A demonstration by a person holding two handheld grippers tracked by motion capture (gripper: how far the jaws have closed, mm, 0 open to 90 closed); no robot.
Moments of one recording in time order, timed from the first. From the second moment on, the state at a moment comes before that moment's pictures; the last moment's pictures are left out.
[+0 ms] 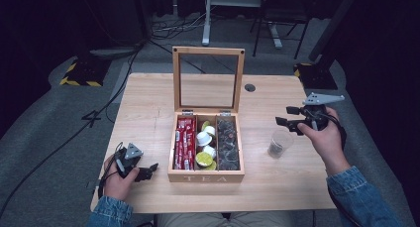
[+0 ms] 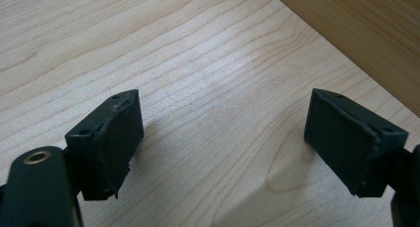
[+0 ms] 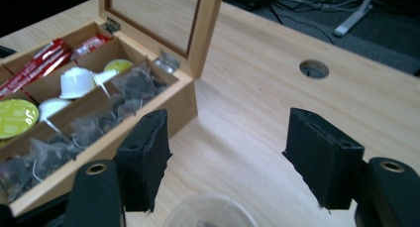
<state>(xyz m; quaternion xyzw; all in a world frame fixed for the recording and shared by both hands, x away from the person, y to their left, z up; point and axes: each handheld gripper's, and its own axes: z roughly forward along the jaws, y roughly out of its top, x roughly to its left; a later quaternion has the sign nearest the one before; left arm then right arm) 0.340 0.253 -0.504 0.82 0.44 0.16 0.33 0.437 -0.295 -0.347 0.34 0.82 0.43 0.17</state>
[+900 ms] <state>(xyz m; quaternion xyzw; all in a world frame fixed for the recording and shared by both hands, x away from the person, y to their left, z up) 0.342 0.253 -0.505 0.81 0.46 0.17 0.32 0.524 -0.226 -0.294 0.30 0.80 0.49 0.16</state>
